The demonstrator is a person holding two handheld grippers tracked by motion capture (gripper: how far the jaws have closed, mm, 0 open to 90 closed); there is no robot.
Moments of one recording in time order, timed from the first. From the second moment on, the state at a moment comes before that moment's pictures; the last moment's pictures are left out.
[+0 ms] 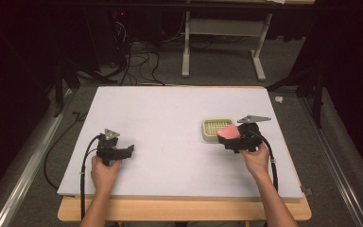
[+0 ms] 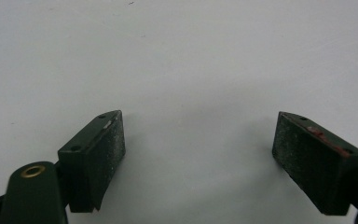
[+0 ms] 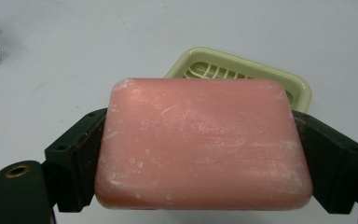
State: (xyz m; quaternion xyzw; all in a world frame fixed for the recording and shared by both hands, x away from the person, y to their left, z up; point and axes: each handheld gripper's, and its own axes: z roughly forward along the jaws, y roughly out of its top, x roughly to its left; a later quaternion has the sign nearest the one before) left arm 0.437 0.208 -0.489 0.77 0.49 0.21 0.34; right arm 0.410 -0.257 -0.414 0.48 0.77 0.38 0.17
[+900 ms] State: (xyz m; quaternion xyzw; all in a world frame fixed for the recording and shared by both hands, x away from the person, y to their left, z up) left arm 0.437 0.208 -0.489 0.77 0.49 0.21 0.34; right arm 0.460 -0.235 -0.430 0.53 0.76 0.32 0.17
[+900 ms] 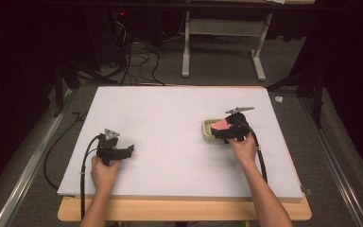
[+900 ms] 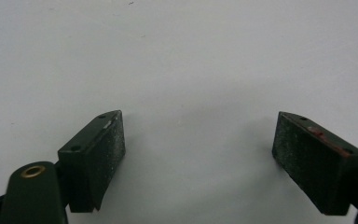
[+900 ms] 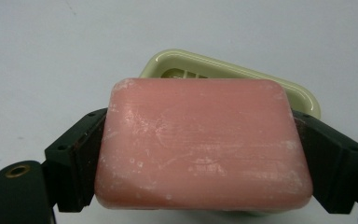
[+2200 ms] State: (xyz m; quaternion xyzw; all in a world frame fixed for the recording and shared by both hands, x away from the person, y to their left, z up) left arm 0.437 0.208 -0.489 0.77 0.49 0.21 0.34; right arm 0.485 -0.222 -0.445 0.58 0.75 0.28 0.17
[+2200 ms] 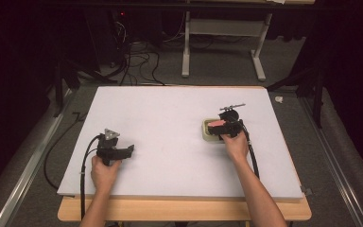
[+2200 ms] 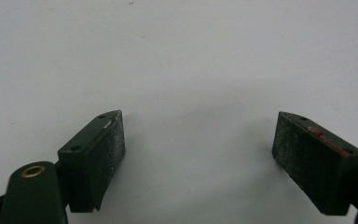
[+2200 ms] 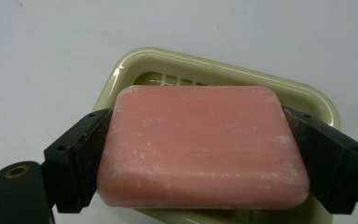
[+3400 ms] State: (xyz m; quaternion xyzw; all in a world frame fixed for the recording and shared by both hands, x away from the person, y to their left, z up) left arm 0.437 0.208 -0.489 0.77 0.49 0.21 0.34; right arm 0.463 -0.242 -0.417 0.55 0.73 0.33 0.21
